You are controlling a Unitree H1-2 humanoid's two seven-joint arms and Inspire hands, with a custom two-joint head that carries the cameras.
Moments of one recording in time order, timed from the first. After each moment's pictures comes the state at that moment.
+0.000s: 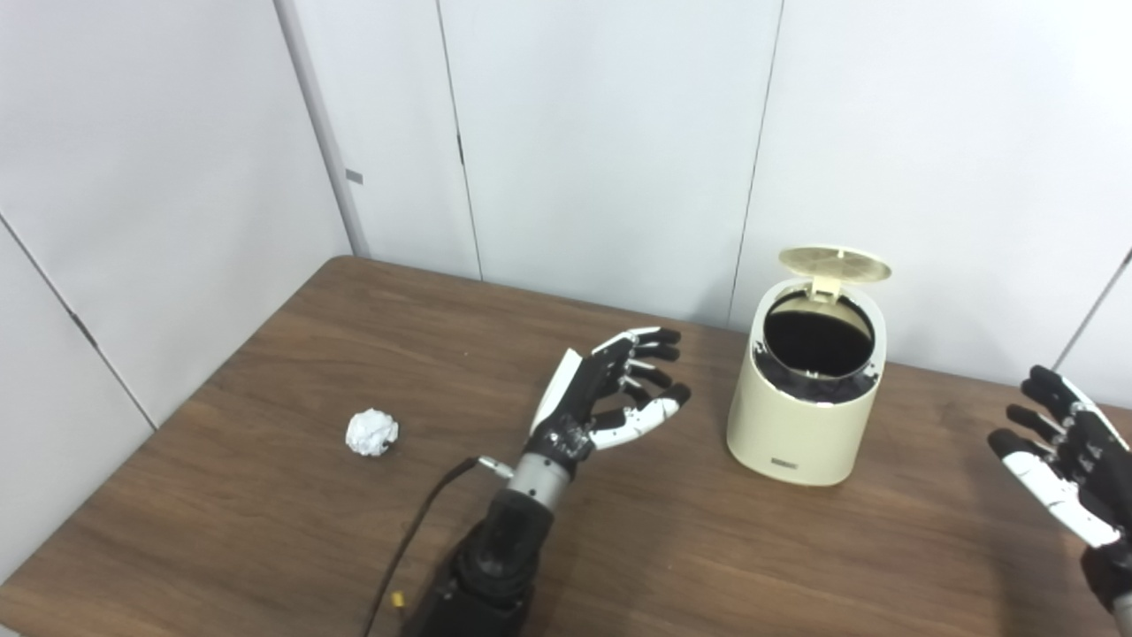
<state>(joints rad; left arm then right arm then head) -0.23 0.12 0.00 0.04 0.19 -0.10 0.02 -0.31 -0.21 -0.06 0.02 -0.04 0.11 0.08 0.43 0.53</state>
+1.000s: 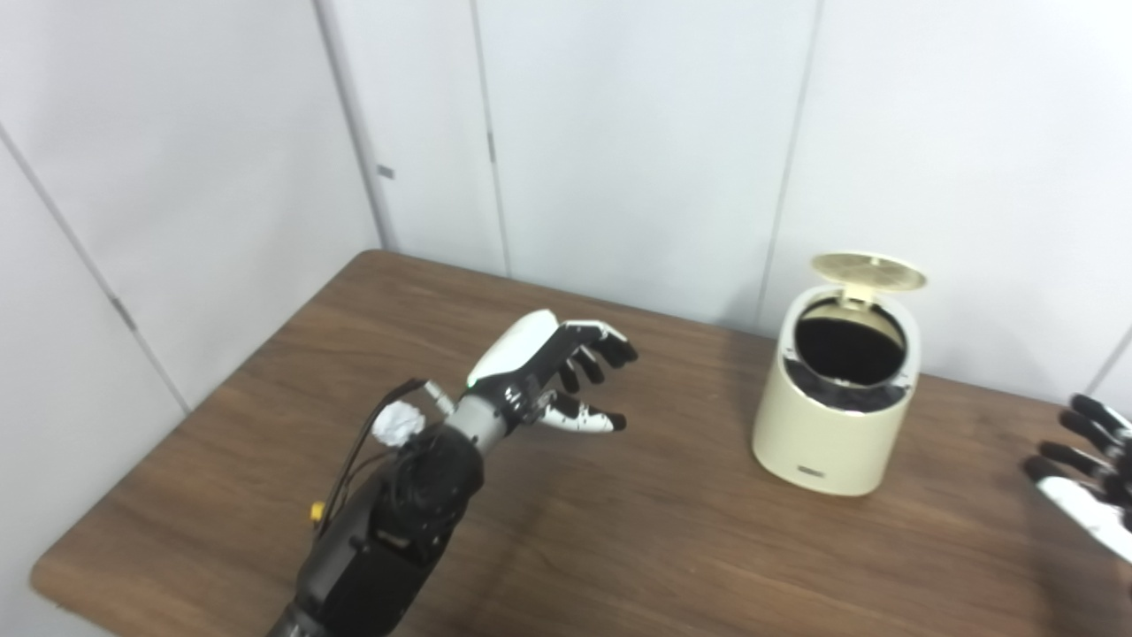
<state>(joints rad) -0.25 0.43 -0.05 -0.25 0.48 0.28 -0.21 -0.32 -0.24 -0.07 0.03 -0.01 0.19 0.08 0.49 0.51</state>
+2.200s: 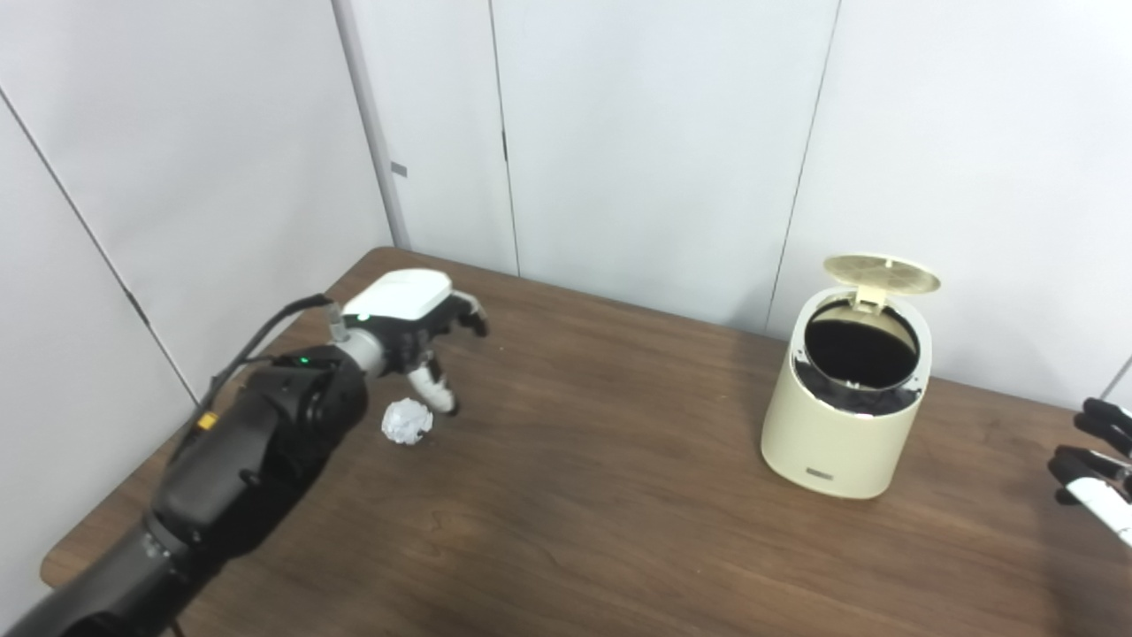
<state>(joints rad) -0.22 0.82 -0.04 -0.28 0.74 0.44 -0.56 -0.33 -0.23 -0.08 0.02 -0.01 0.19 0.08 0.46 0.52</state>
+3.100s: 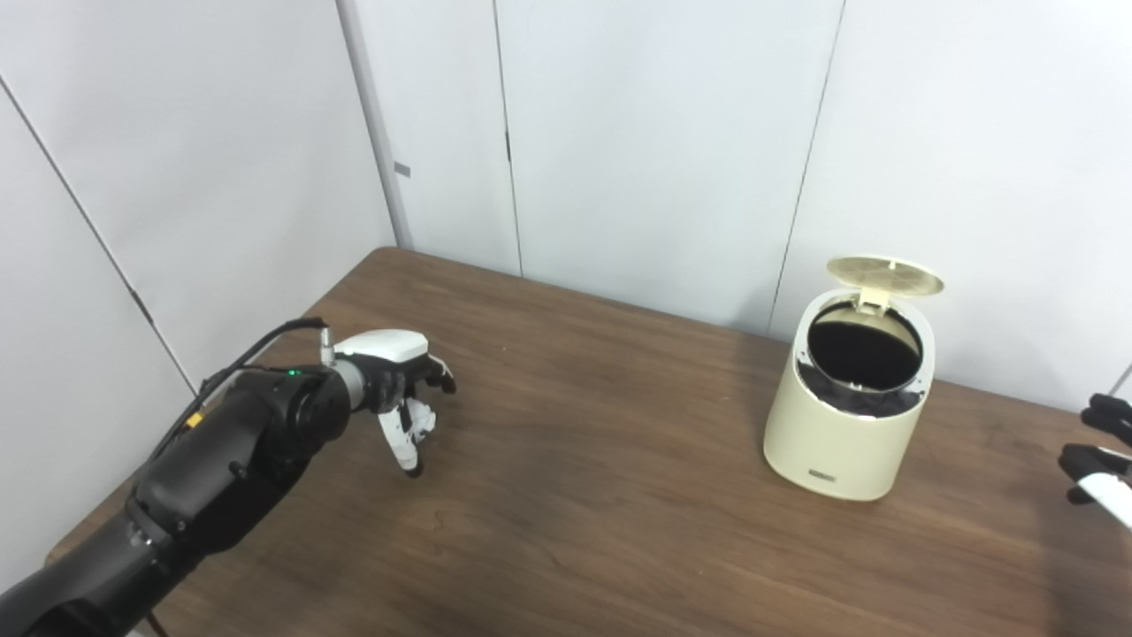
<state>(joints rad) -0.21 0.87 -0.10 -0.18 0.74 0.46 -0.72 -0.34 -0.25 -0.08 0.00 -0.01 0.21 0.08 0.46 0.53</state>
